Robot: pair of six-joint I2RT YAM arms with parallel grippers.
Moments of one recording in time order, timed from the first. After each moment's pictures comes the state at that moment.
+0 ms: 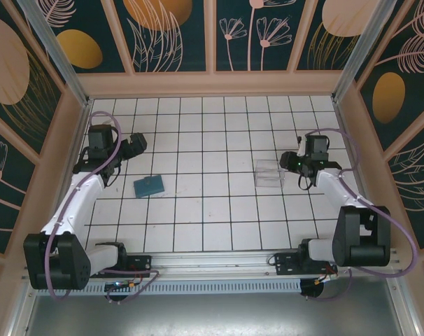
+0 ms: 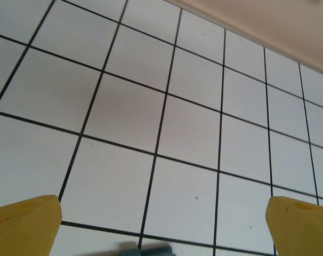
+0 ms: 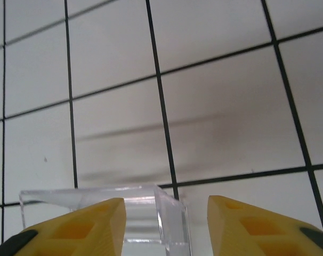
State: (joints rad) left arm -0.02 1.20 0.88 -0.36 0.10 -0.41; right arm 0.02 1.32 0.75 -0.31 -0.18 0.26
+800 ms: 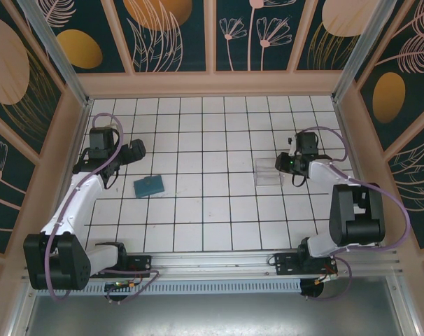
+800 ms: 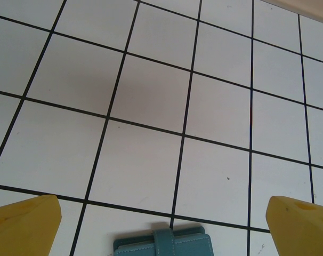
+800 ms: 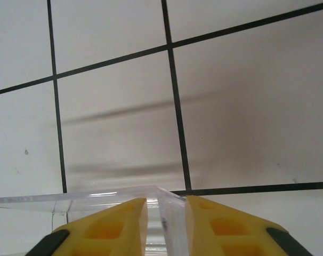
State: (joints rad) left arm -0.02 1.20 0.88 -0.43 0.04 -0.33; right arm 0.08 1.49 0.80 -0.30 -0.18 0.26
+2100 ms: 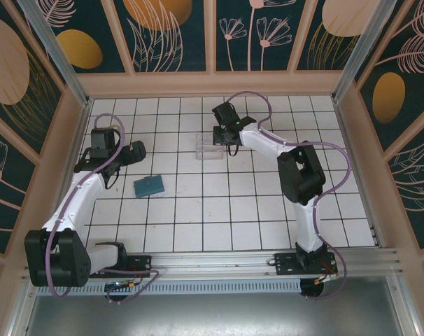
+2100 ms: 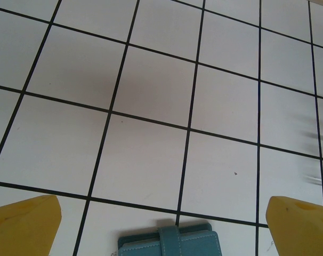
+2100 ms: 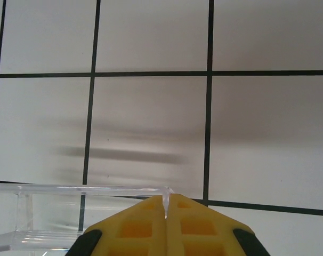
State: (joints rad) left arm -0.02 1.22 0.87 -0.43 0.04 -0.31; right arm 0.60 2.08 1.65 -0.55 0.14 0.49
